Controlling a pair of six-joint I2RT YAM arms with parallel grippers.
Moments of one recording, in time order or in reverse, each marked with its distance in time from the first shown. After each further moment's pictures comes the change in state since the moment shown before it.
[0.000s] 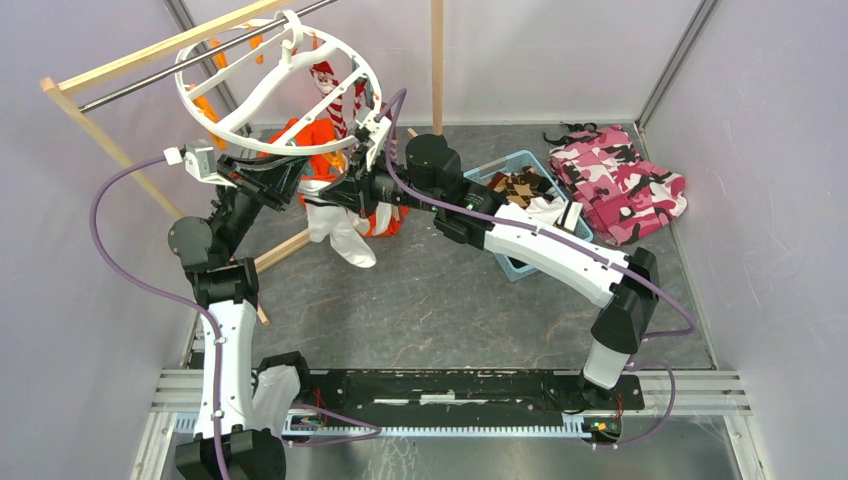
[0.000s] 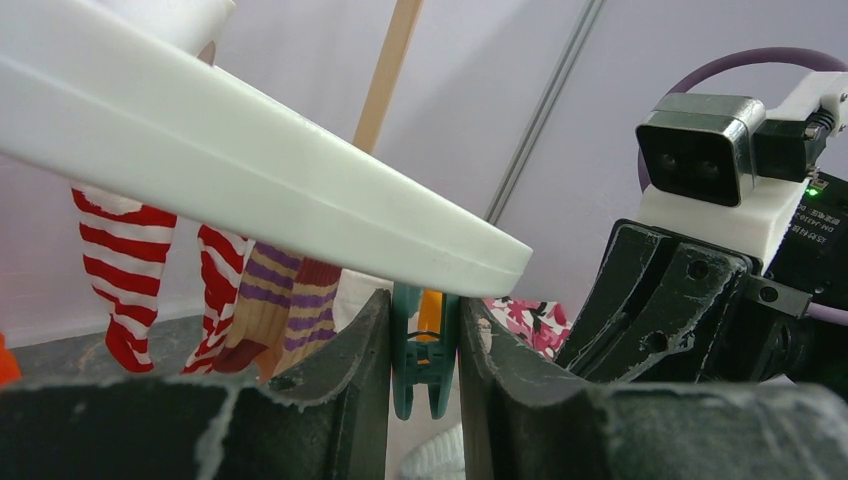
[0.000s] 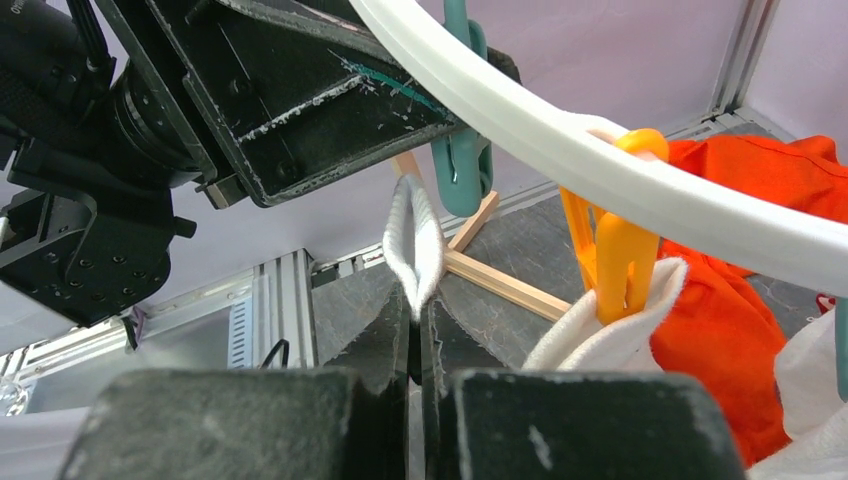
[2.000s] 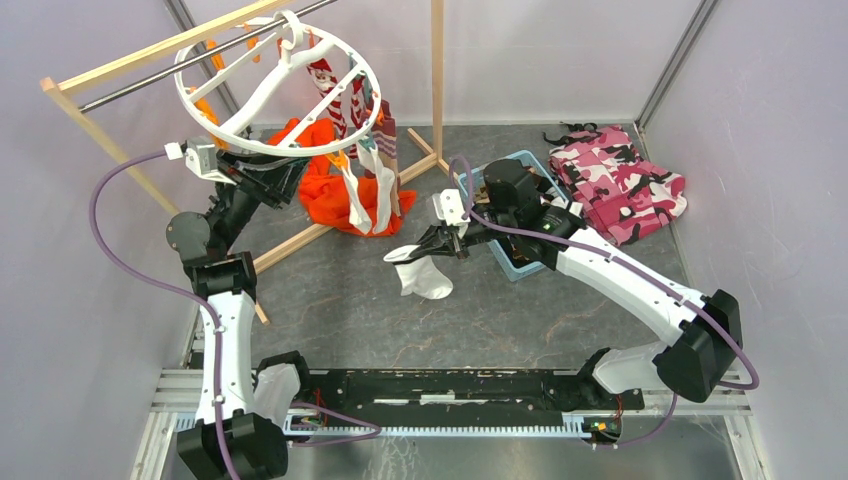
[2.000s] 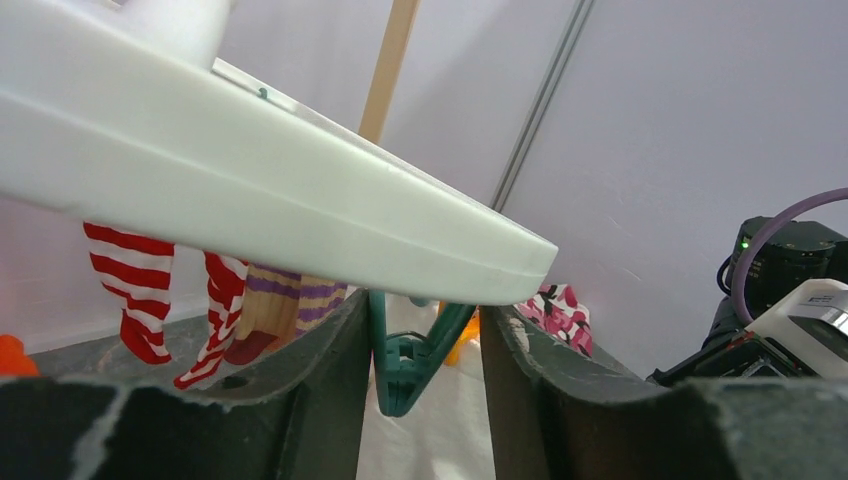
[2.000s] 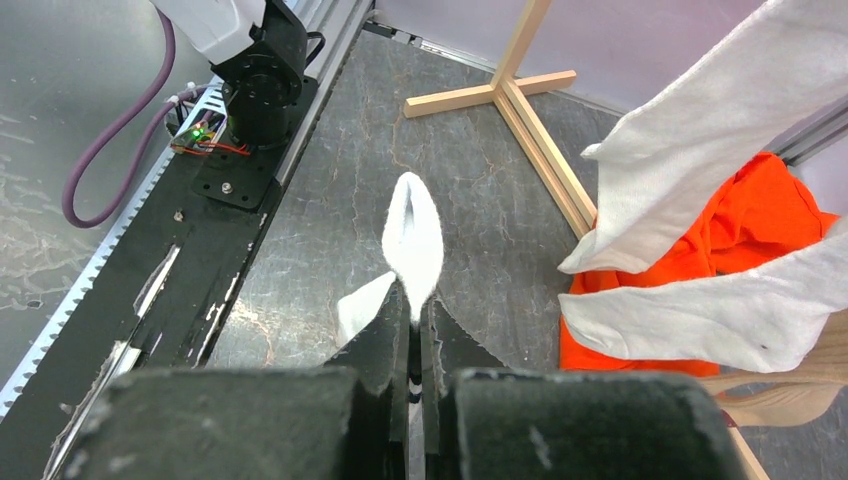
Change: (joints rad) left arm 0.042 0.053 0.000 0.069 0.077 0.011; right arm -0.234 -0.392 -0.531 -0.222 -0.642 -0.776
